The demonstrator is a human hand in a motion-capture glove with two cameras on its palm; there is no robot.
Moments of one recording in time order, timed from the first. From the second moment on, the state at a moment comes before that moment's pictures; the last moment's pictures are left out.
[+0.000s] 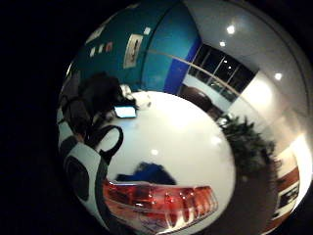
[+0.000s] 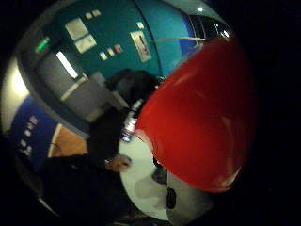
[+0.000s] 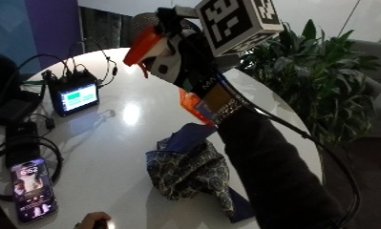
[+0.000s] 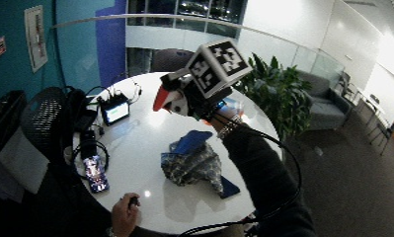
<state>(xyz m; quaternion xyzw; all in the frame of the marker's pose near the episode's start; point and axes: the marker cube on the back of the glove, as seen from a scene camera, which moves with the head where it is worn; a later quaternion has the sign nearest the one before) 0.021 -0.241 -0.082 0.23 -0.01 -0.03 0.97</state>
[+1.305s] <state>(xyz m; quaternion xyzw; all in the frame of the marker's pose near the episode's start) -0.032 -0.248 0.025 0.40 -0.53 0.18 0.72</state>
